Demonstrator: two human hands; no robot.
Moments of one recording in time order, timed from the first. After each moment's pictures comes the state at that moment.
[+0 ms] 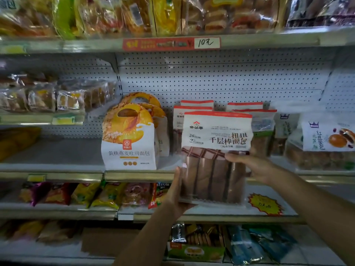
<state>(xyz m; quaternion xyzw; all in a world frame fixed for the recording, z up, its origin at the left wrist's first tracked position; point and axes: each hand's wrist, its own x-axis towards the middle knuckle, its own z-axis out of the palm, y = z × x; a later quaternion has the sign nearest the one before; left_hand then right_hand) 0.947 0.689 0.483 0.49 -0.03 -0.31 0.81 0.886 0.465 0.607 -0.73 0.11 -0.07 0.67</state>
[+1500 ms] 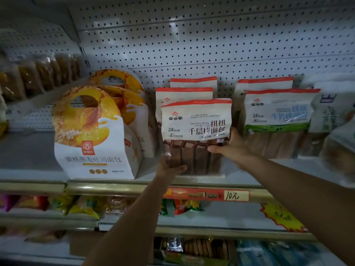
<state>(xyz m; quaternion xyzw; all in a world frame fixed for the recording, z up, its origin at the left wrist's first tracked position) 1.164 0.589 0.425 0.73 0.04 -0.11 0.68 1.117 0.375 0.504 -0.79 0.13 -0.11 0.59</state>
